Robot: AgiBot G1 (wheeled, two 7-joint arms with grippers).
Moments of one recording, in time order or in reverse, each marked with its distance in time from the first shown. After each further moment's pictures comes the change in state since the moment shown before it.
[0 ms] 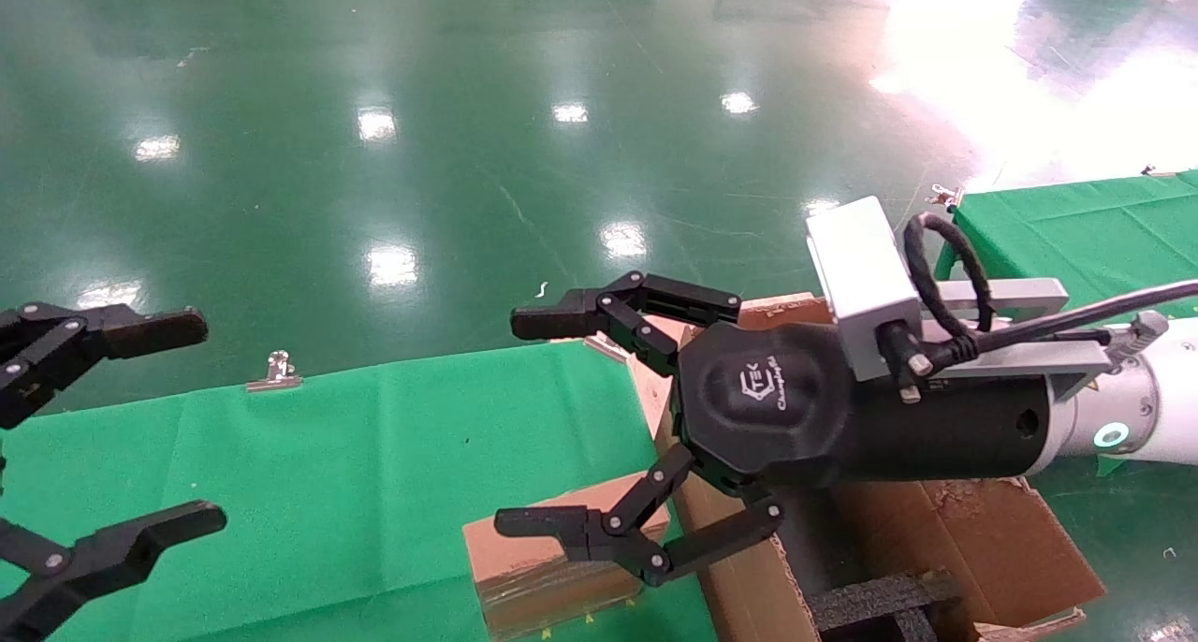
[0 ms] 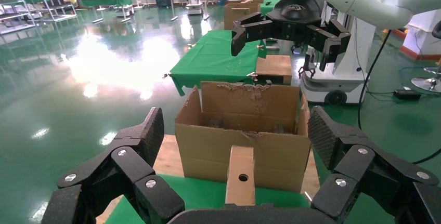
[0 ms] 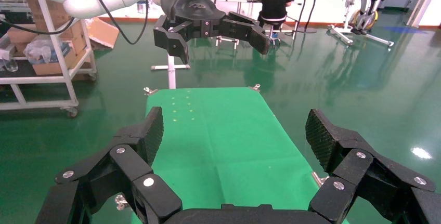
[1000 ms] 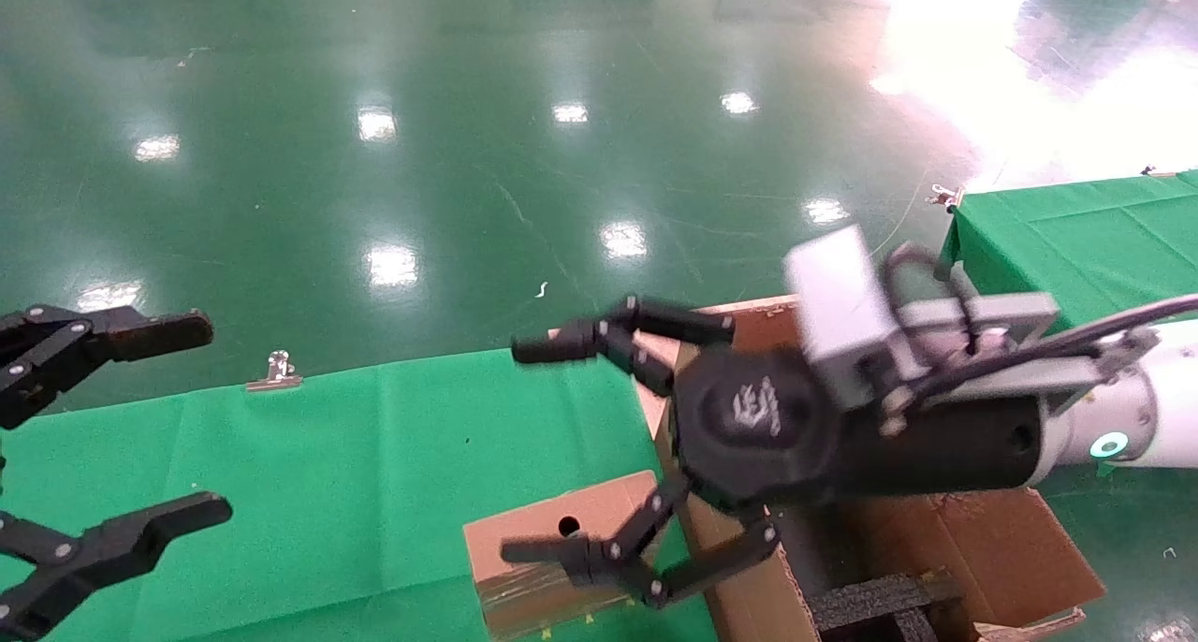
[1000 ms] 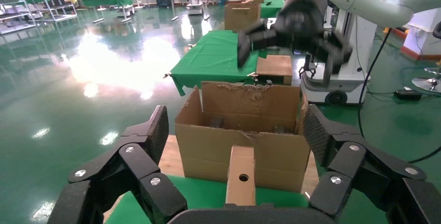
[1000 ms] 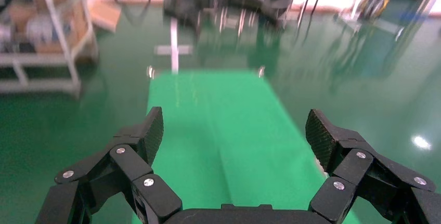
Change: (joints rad) left arm 0.000 0.000 0.000 0.000 0.000 0.000 0.000; right arm 0.041 0.007 -0.046 0.016 -0.105 -0.018 0.008
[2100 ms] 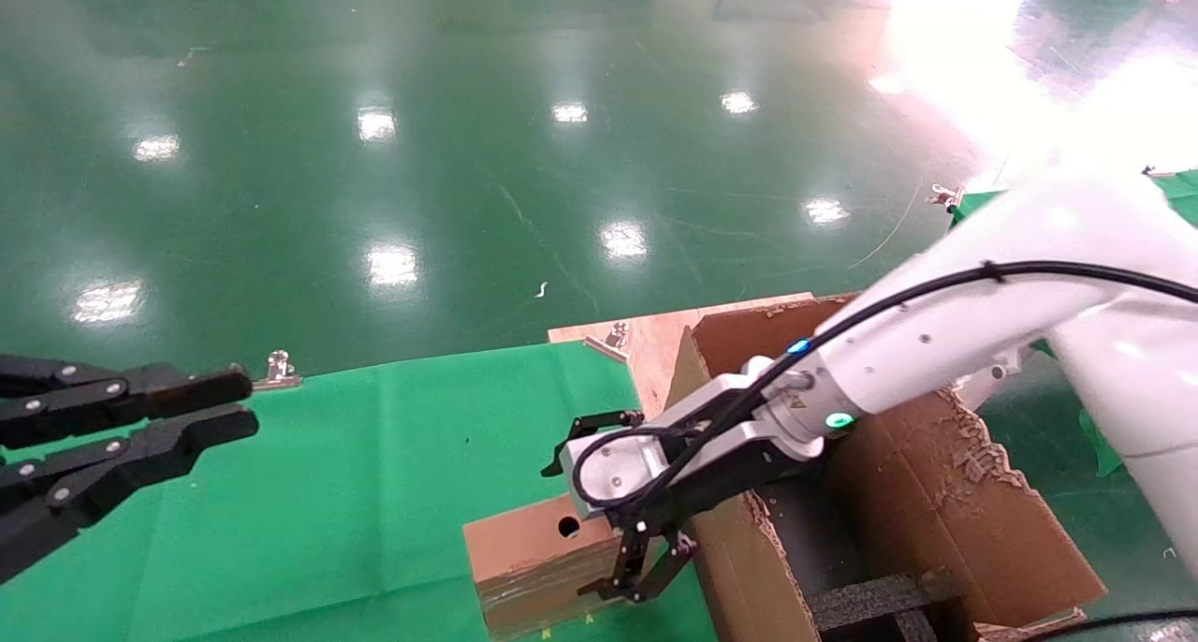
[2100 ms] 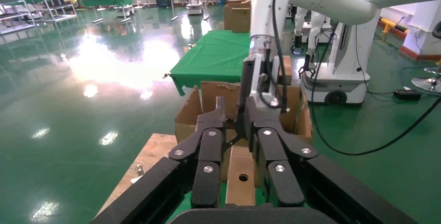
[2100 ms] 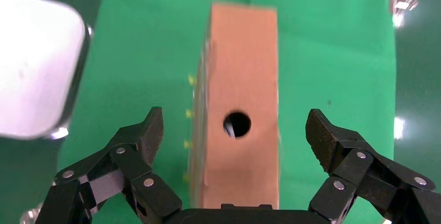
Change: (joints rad) left arm 0.000 0.000 0.000 0.000 0.000 0.000 0.000; right arm 0.366 -0.277 -0.427 -0.088 -0.727 -0.046 -0.057
